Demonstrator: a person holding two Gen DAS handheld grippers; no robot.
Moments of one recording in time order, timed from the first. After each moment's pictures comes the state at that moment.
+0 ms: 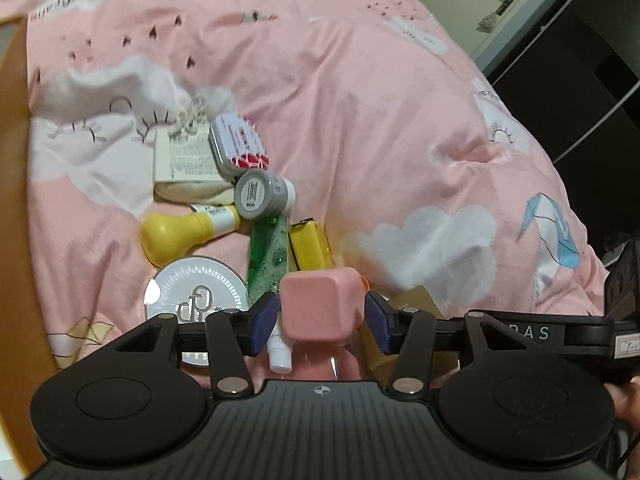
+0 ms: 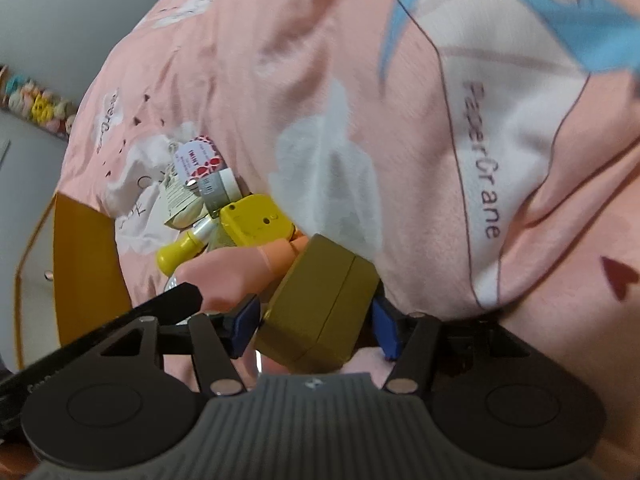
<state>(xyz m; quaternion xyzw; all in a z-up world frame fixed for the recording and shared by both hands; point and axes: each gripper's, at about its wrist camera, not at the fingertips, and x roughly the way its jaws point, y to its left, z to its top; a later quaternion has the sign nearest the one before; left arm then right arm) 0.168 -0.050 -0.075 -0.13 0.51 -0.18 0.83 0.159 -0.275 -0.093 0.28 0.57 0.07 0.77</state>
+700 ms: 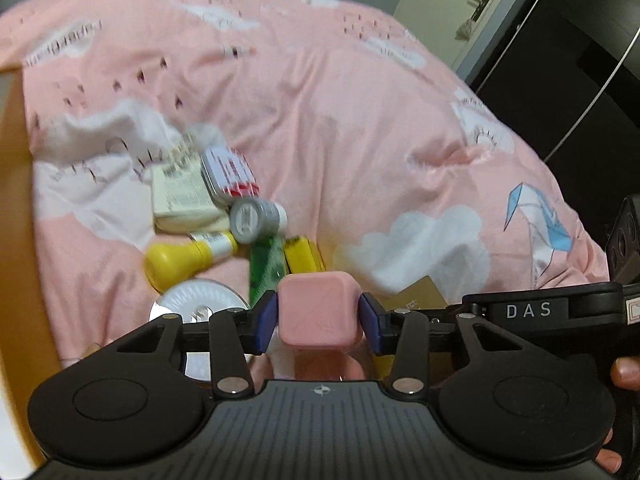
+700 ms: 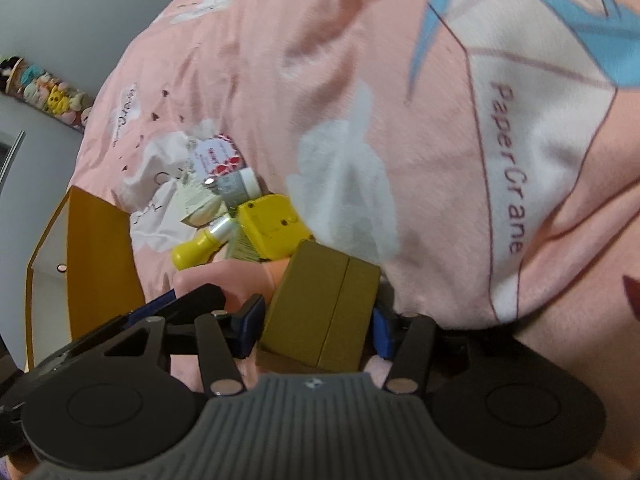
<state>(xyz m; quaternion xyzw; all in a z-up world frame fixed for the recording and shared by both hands) 0.144 -0.056 -0.057 -0.09 0.45 -0.19 0.87 0.160 -0.268 -0.080 0.27 0.55 0.10 0.78</state>
